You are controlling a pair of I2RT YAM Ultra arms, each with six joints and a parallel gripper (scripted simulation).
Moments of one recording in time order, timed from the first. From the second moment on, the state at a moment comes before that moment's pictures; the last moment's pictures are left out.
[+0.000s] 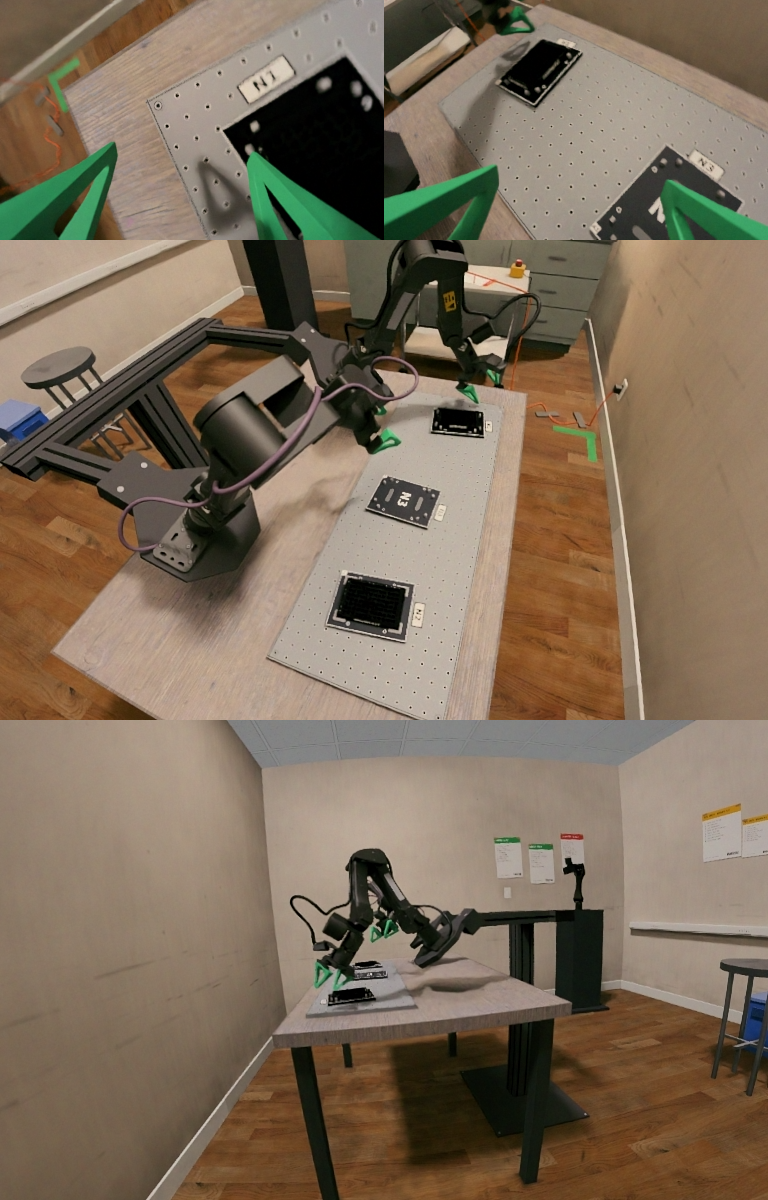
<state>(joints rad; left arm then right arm) 0.60 1.29 0.58 0.41 0.61 0.82 1.33 1.45 0.53 0.76 0.70 -0.16</state>
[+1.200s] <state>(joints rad) 0.19 1.21 0.78 -0.41 0.11 0.05 1.38 1.57 0.56 0.92 0.64 -0.46</state>
